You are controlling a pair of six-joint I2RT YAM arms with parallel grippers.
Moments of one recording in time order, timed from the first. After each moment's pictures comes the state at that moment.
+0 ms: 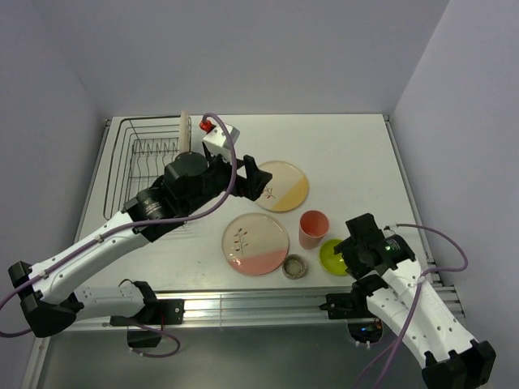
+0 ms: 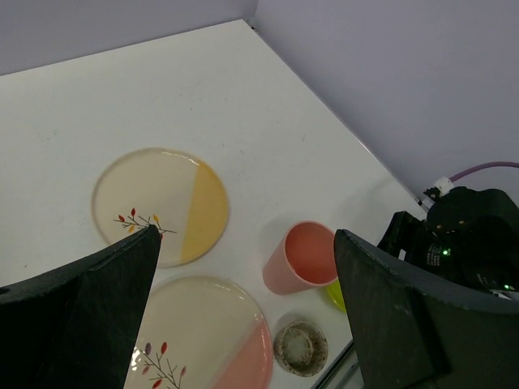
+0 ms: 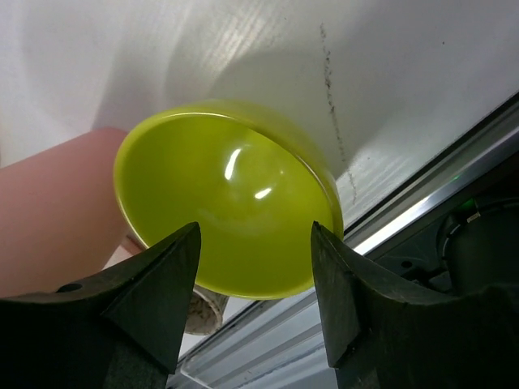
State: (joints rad) left arm -0.95 1.16 1.26 -0.26 -0.18 -0.35; right arm 0.34 0.63 0.54 -1.18 0.20 1.37
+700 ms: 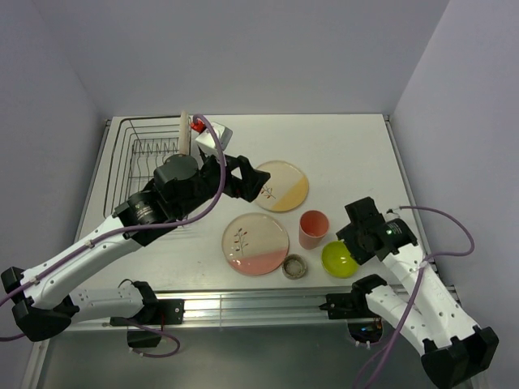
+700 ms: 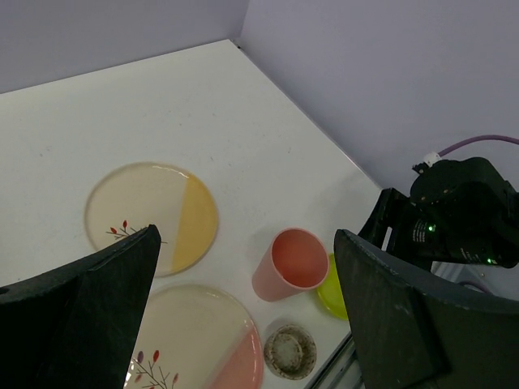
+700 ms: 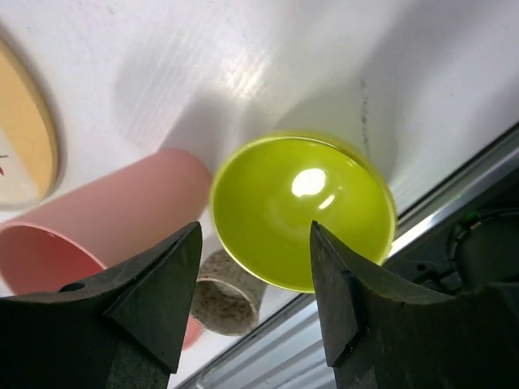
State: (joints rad) left arm -0.96 1.11 1.26 -0.25 -0.18 -0.35; right arm 0.35 0.76 0.72 -1.20 0.29 1.33
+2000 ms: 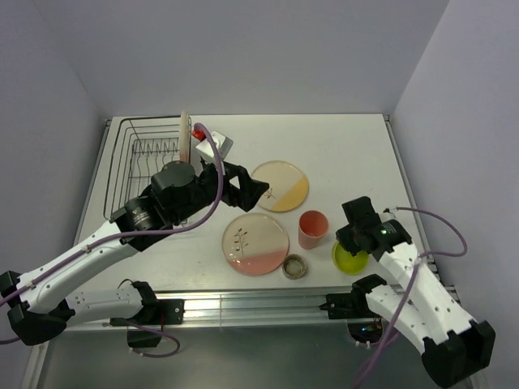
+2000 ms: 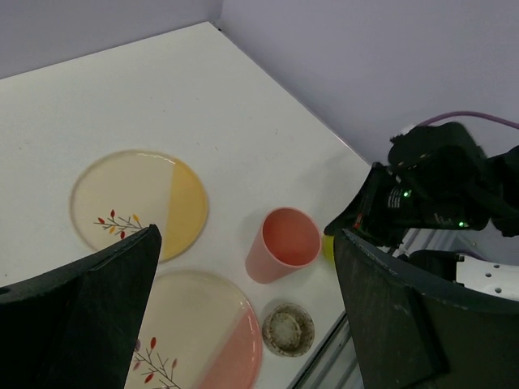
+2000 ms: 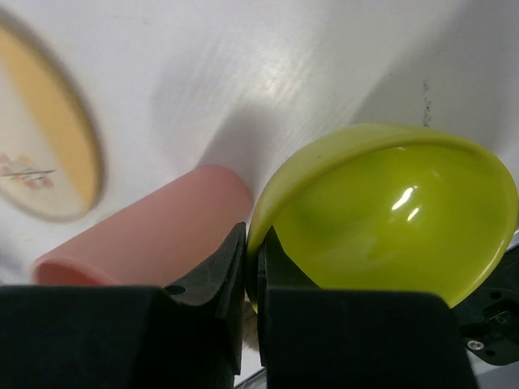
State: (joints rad) left arm -0.97 1.06 1.21 -0.26 -0.13 -0.34; right arm 0.35 0.82 0.64 -1.02 0.27 1.42
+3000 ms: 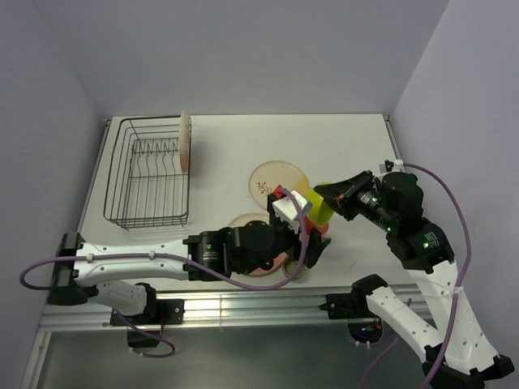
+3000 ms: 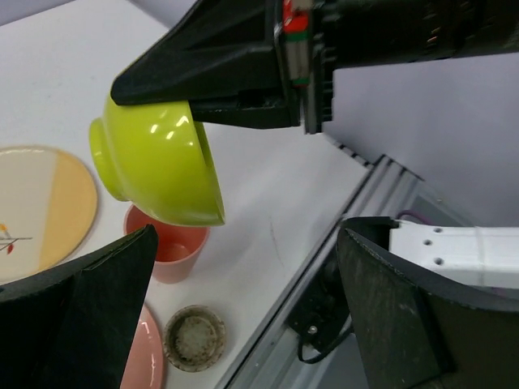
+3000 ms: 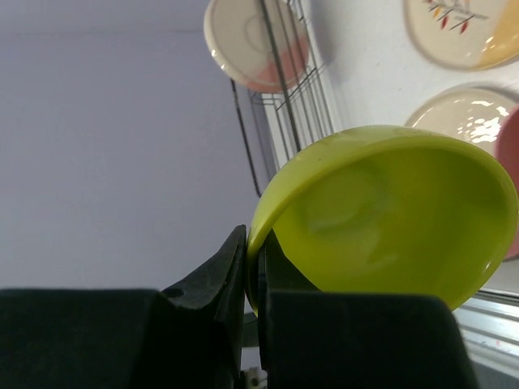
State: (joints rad) left arm -1.47 1.35 1.23 -0.01 -0.49 -0.33; right arm 0.35 0.69 1.05 -0.75 -0.18 1.30
